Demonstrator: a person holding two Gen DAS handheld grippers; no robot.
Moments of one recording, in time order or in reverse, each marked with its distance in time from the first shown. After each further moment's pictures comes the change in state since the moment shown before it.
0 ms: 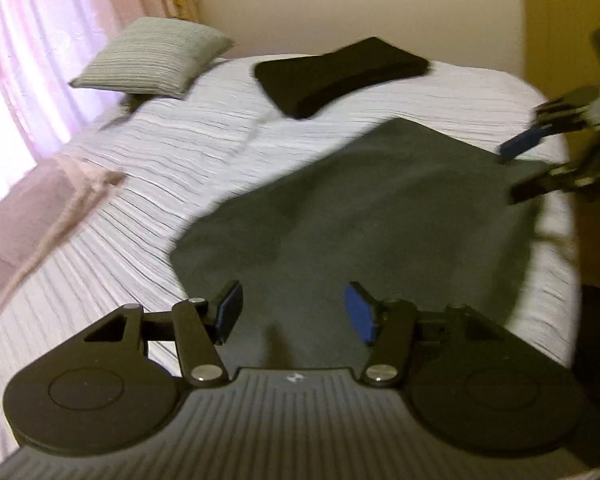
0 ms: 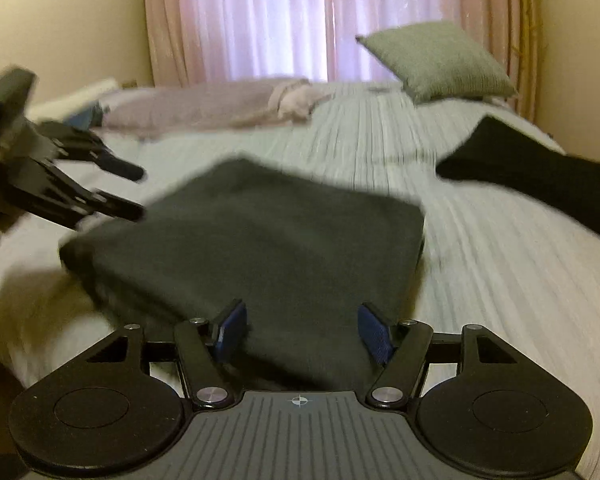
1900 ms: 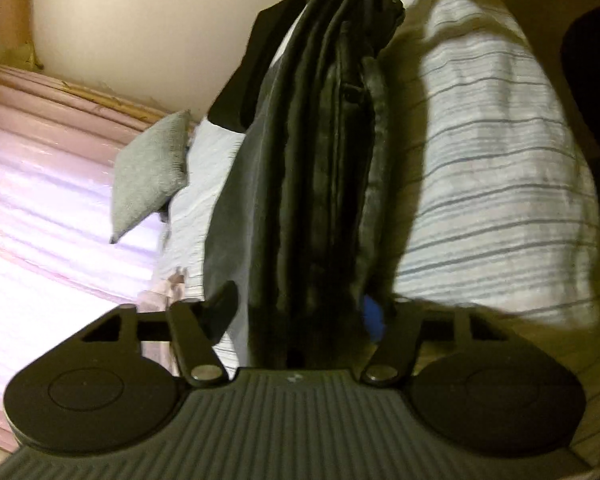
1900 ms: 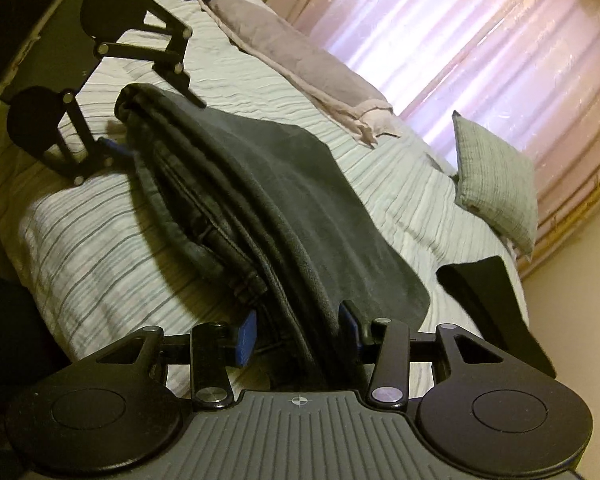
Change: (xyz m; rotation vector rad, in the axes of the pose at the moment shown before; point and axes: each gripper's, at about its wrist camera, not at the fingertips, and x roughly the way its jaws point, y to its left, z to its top) left arm 0.008 -0.135 -0.057 0.713 -0.006 0.351; right arm 0.018 0.076 -0.004 -0.699 0.036 -0.154
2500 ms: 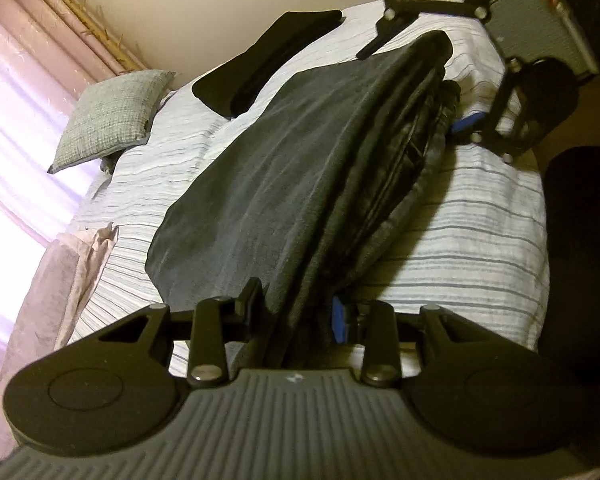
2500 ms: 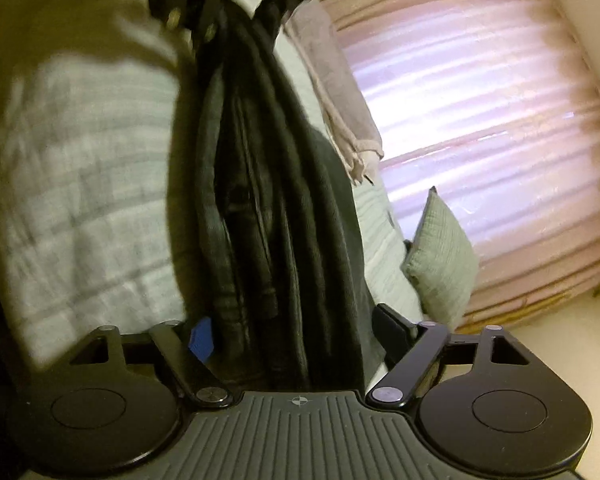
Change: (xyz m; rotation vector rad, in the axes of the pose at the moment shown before) left arm -0.003 0.060 -0.017 -0.344 -0.028 -0.244; right arm 0.044 0.069 -0.019 -0.452 -0.007 -0.276
